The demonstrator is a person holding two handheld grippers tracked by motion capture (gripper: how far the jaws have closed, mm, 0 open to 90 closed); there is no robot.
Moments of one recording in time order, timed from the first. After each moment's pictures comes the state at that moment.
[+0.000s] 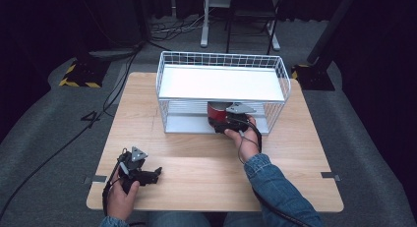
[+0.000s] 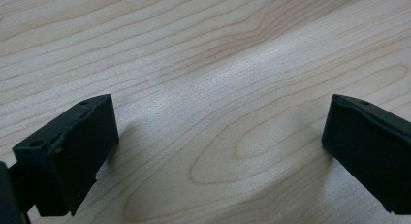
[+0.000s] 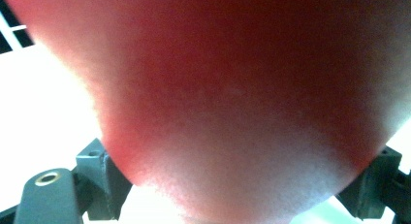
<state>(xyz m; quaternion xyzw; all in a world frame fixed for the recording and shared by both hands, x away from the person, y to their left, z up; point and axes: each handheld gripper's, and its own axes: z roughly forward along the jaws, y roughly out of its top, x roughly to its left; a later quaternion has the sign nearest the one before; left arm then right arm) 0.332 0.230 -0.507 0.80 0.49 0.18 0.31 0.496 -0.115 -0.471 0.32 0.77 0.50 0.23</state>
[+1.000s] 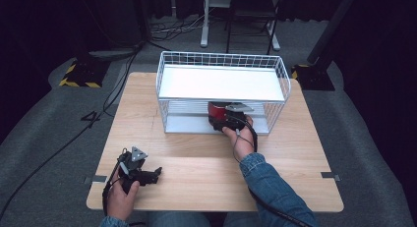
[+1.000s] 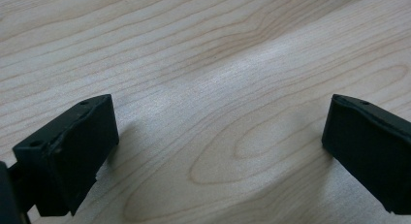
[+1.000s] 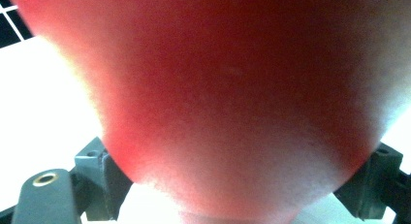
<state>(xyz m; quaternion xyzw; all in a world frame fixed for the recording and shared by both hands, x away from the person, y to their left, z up) 0.332 0.230 -0.507 0.80 0.49 0.18 0.31 0.509 -0.112 -0.487 0.37 0.76 0.49 0.22</state>
